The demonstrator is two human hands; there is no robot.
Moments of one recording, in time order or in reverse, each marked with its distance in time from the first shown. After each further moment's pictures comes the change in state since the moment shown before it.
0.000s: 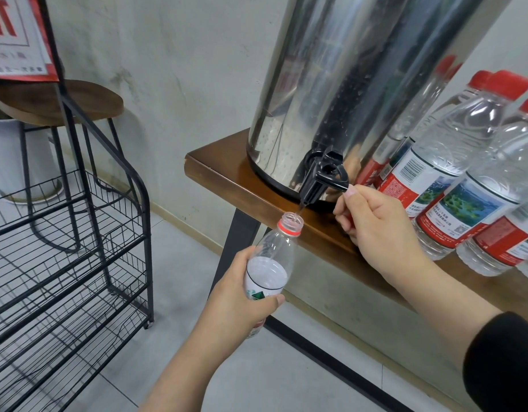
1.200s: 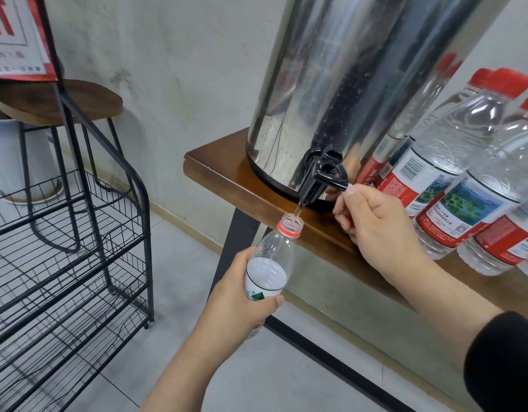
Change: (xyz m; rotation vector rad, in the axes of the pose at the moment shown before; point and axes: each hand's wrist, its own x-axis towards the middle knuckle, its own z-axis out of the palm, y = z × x) left_hand 0.001 -0.004 0.002 0.015 0.001 0.001; right_hand -0.001 -0.003 -0.001 -0.013 -0.018 0.001
